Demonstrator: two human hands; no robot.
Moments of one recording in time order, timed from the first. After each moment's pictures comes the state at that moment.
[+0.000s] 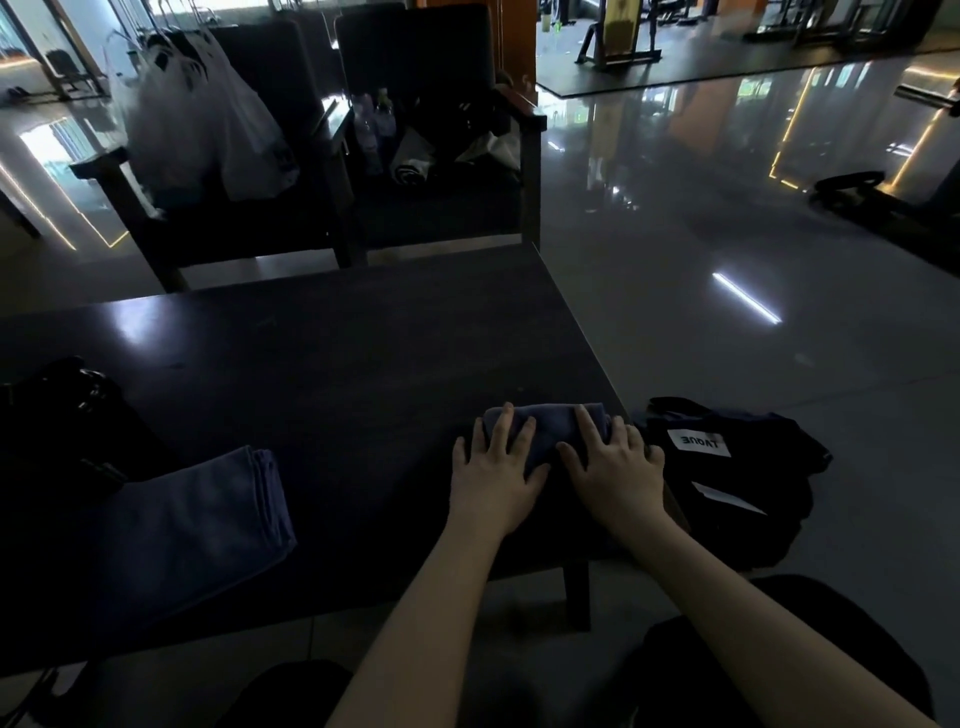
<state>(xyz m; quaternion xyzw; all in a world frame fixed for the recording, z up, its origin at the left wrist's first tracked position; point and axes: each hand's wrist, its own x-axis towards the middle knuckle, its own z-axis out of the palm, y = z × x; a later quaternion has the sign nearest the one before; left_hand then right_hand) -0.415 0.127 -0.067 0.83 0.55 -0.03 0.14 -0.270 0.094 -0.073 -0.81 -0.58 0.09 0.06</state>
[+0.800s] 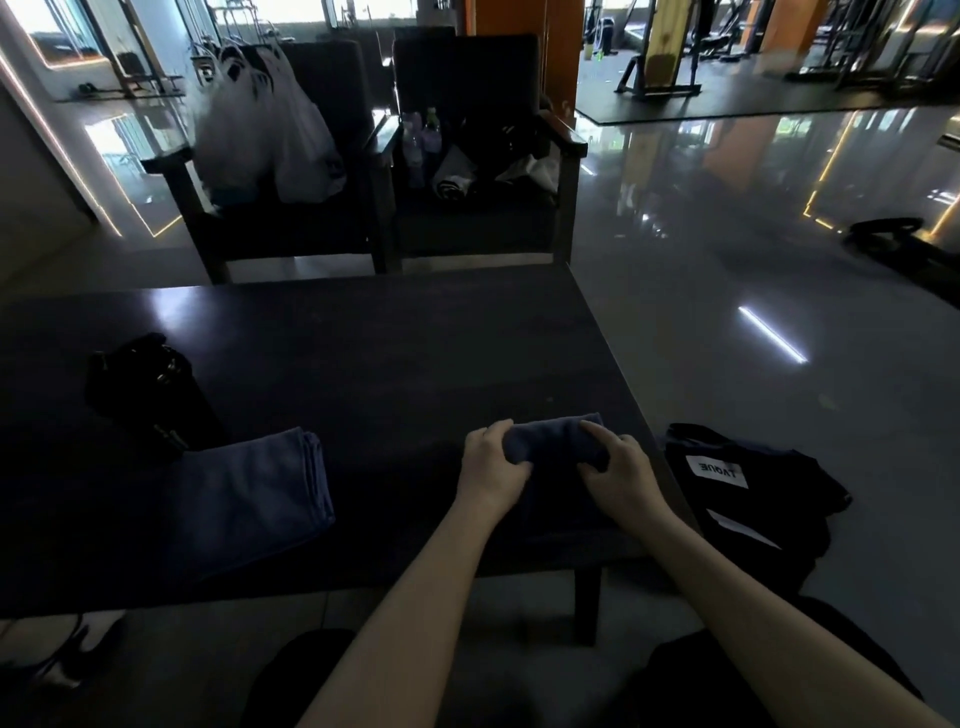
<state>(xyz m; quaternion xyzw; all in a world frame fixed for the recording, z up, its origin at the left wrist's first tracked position) -0.445 0.125 -0.046 0.66 0.62 0.24 0.35 -0.284 0.092 -0.052 -0.72 -0.57 0.24 0.30</state>
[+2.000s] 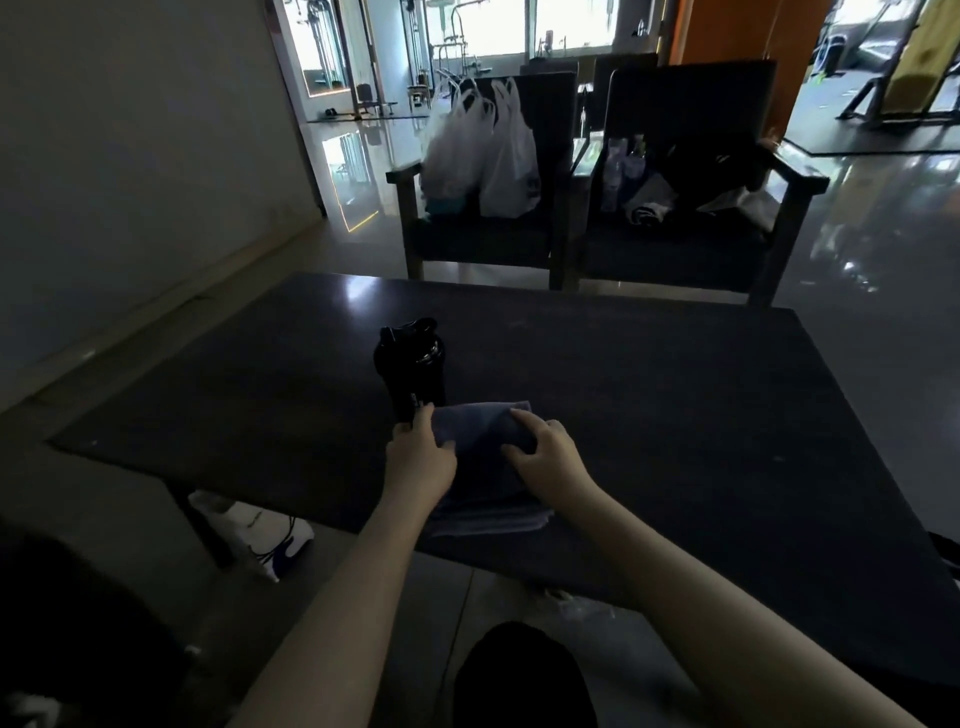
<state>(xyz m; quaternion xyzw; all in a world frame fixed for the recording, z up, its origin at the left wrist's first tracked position) -0.721 0.094 0.002 0.47 0.80 0.30 0.24 -0.567 0.134 -0.014 -0.54 -0.71 0.37 0.26</state>
